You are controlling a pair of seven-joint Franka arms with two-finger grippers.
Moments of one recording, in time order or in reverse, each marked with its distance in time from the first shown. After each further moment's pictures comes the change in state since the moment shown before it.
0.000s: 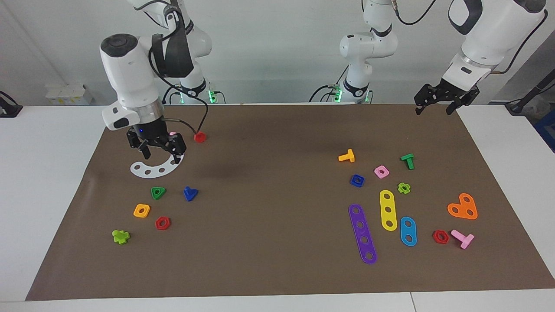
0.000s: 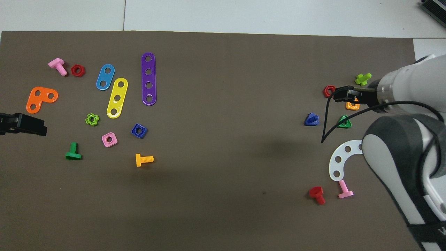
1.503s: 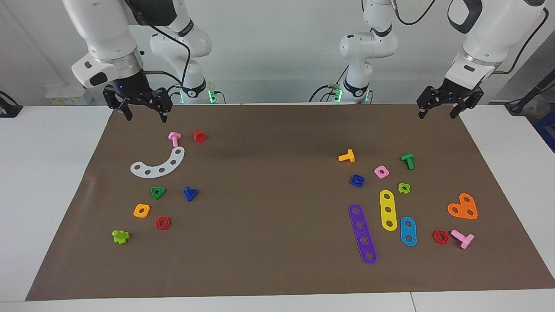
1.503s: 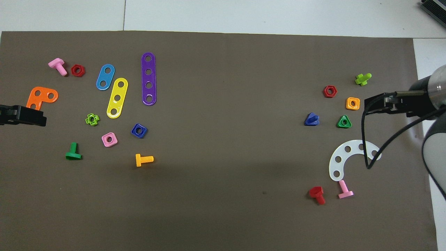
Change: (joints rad) left arm -0.003 0.001 -0.001 0.001 0.000 0.080 0.000; right arm -0.004 -0.018 -0.006 0.233 0.004 -0.394 -0.164
